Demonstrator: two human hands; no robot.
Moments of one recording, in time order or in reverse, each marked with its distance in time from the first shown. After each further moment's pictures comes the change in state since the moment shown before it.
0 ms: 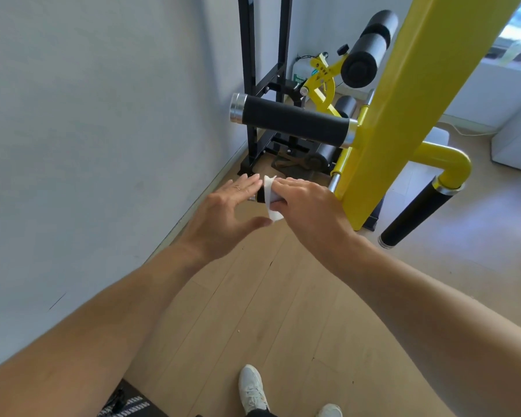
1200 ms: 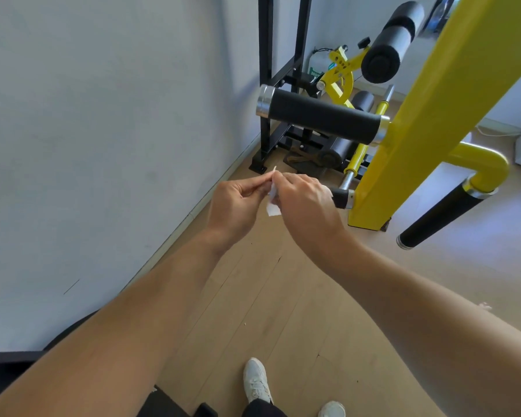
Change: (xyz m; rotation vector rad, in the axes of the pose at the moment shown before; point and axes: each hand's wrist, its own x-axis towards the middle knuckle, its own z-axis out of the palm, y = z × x) left_hand 0.011 0.015 -0.001 -0.510 0.255 -0.408; right_hand 0.019 -0.026 0.019 0.067 0.121 -0.034
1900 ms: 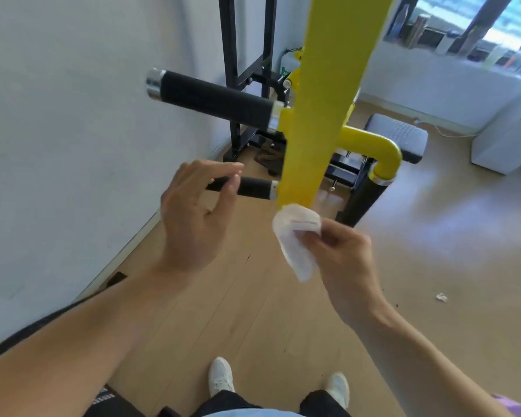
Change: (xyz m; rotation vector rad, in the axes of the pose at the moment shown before) left_hand -0.051 0.041 0.063 0.245 0.356 0.611; right_hand -0.137 0.092 -0.053 1.146 0.132 0.605
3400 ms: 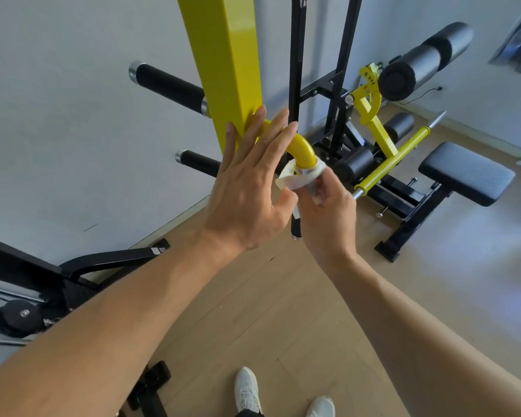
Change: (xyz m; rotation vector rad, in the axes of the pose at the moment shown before) left_hand -0.003 0.140 0.101 0.508 -0.241 0.043; right_hand 0.077 0.011 -0.087 0.023 -0.115 -0.362
